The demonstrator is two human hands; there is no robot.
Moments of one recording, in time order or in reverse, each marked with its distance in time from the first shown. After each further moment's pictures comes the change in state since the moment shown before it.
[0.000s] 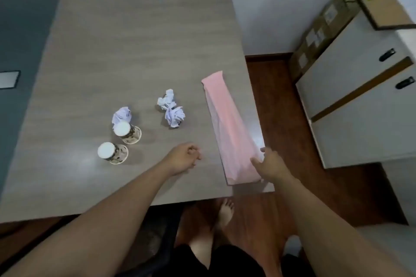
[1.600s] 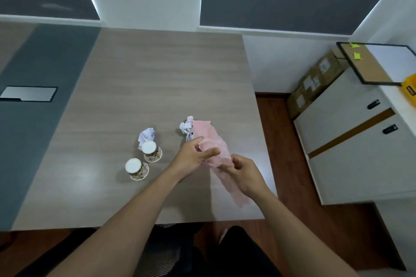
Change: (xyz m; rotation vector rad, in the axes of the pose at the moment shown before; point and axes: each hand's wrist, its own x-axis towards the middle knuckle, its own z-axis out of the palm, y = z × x) left_hand -0.069 0.067 -0.083 -0.420 0.074 0.368; right_hand -0.116 -0.172 -0.008 0.434 0.023 -0.425
